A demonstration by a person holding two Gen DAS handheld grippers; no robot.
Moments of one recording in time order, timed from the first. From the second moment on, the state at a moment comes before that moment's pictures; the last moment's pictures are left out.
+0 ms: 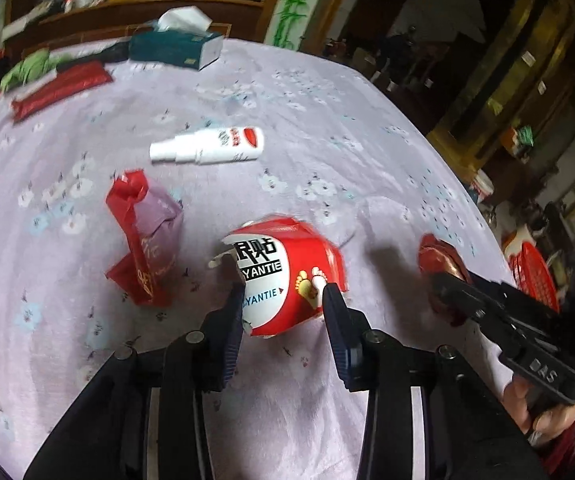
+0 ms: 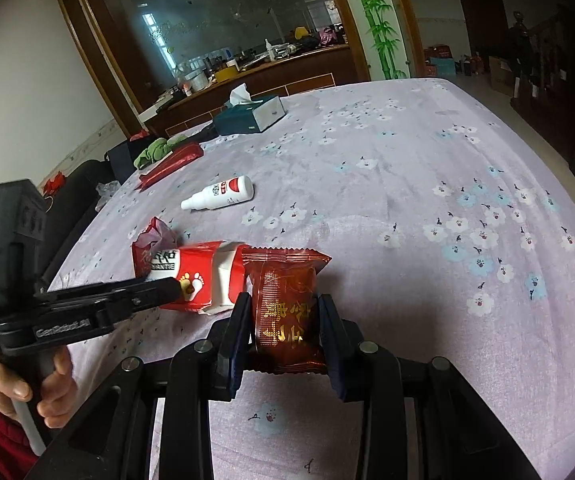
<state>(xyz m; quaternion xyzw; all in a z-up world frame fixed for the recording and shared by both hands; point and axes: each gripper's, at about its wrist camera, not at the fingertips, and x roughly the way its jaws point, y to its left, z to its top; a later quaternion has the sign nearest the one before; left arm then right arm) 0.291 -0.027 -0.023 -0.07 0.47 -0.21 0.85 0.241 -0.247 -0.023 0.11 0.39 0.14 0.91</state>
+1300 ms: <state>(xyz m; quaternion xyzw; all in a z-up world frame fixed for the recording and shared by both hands) 0.274 -0.029 -0.020 -0.06 0.36 -0.19 0.91 0.244 -0.235 -0.024 0.06 0.37 0.10 0.92</state>
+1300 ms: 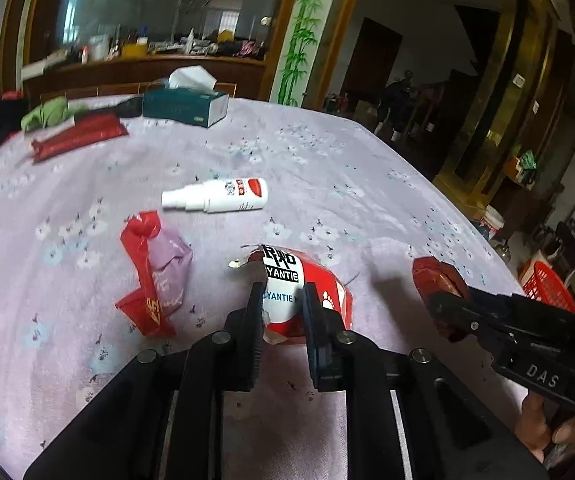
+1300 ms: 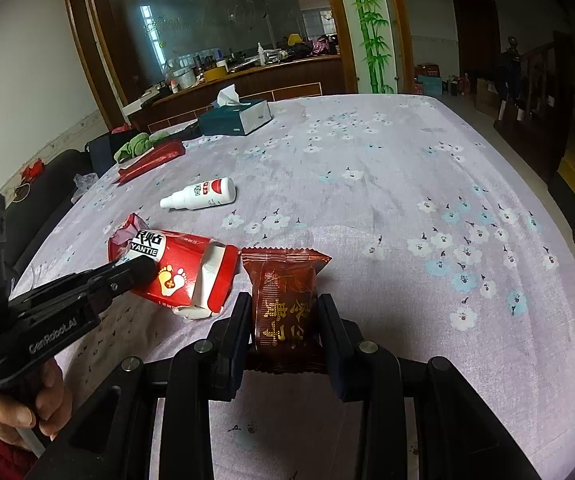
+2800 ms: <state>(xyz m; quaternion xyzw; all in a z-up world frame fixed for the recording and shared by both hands) 0.246 -0.032 0.011 -0.02 0.26 -0.17 0.95 0.242 -0.240 -0.021 0.07 0.37 0.10 0.92</state>
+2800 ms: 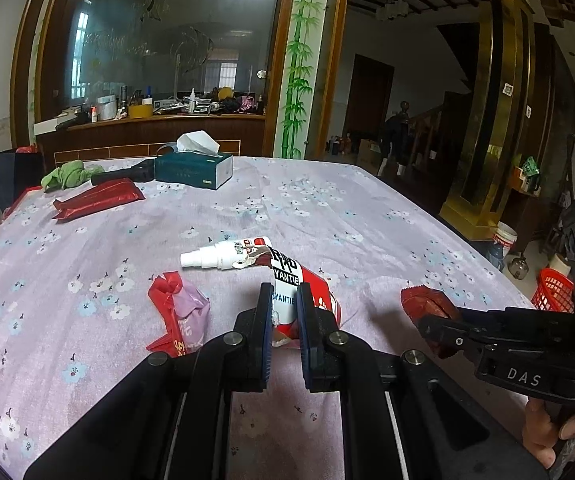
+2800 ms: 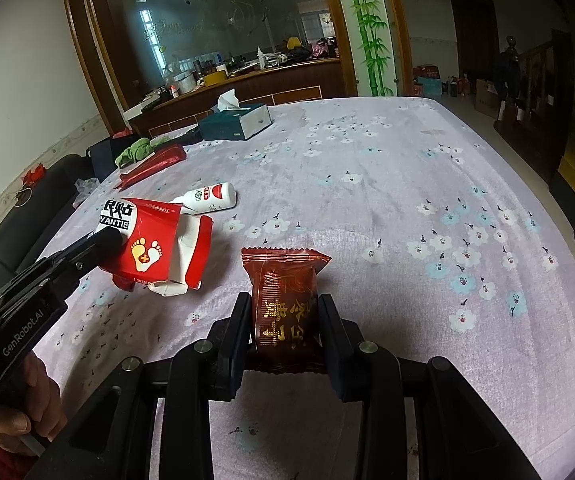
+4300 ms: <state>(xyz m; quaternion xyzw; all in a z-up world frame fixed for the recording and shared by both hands) 0.178 -0.032 0.037 -0.04 0.25 -0.20 0.95 0.165 -0.246 0.019 0.00 0.33 -0.02 0.94</state>
